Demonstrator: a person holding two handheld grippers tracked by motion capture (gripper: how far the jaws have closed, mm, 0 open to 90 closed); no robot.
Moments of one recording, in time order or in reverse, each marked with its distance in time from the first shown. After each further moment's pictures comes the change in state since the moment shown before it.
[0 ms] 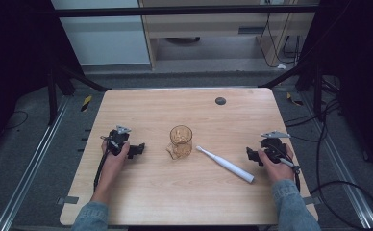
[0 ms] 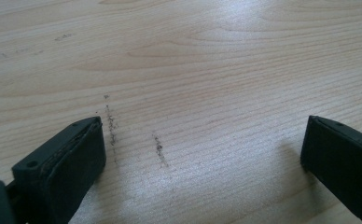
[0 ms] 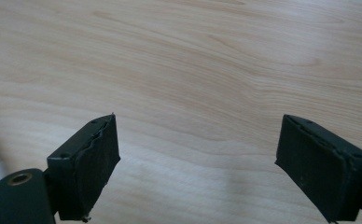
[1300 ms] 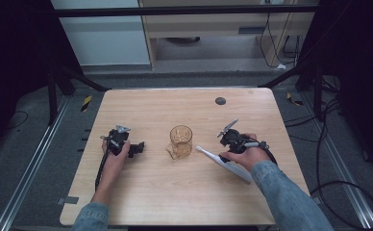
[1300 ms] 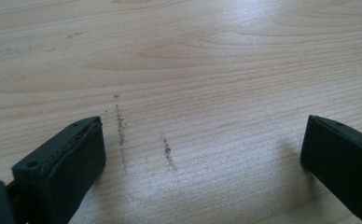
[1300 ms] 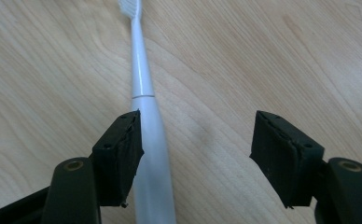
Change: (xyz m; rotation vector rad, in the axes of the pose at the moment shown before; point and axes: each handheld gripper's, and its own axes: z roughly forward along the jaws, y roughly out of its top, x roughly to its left) left arm 0.000 0.001 0.001 -0.001 0.032 -0.033; right arm 0.097 0.064 0.008 0.320 0.230 -0.493
